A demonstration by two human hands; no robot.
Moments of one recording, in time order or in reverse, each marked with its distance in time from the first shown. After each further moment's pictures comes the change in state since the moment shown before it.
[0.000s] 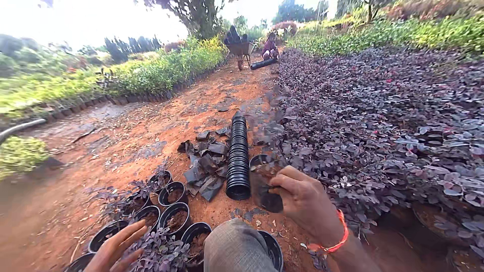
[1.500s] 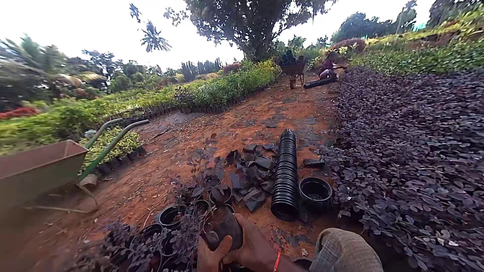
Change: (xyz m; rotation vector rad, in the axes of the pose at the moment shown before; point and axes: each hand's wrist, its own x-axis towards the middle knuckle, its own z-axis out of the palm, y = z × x) left_hand 0.011 -0.054 0.108 -0.696 0.781 -0.177; right_hand -0.012 -0.119 0.177 0.743 -0.777 0.229
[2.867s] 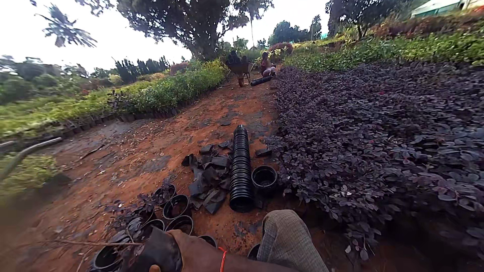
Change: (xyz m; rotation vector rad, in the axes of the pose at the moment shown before) left_hand 0.013 0.007 -0.030 -0.041 -0.172 0.064; right_hand 0.006 -0.020 -0.004 0.038 -0.120 -0.071
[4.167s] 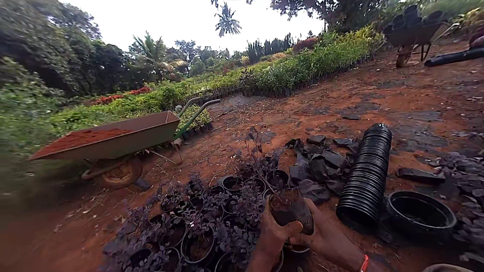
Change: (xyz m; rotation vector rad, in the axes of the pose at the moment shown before) left_hand -0.007 -0.005 0.022 0.046 0.071 -0.048; right_hand -0.007 0.035 -0.003 -0.131 0.110 -0.046
